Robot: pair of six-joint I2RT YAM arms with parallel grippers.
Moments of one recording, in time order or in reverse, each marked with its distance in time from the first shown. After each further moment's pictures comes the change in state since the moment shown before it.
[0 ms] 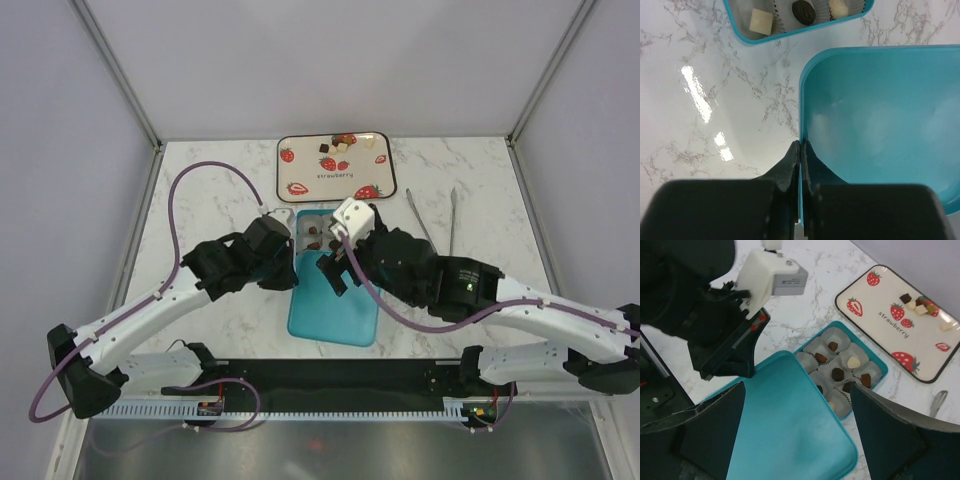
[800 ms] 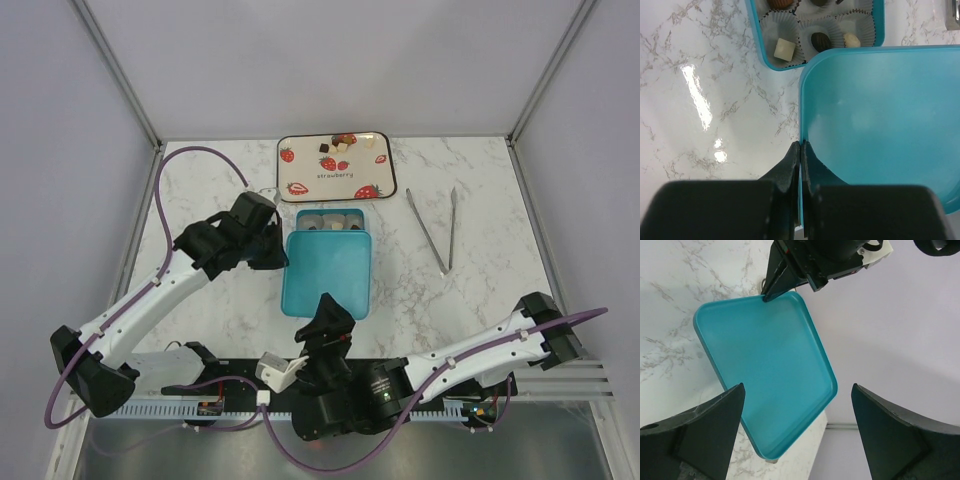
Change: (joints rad) left arm 0.178 0.060 0.115 -0.056 0.058 0.074; right arm 0.683 0.347 -0.051 0.008 0.917 -0.470
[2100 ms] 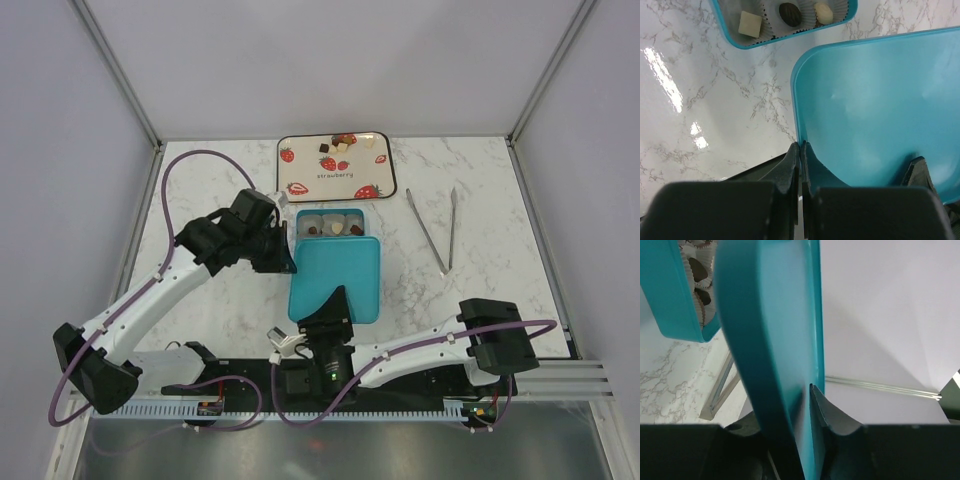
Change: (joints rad) left arm 0.019 0.022 0.019 -0.025 0.188 0.003; right arm -0.186 0.244 -0.066 -0.357 0.158 0.164
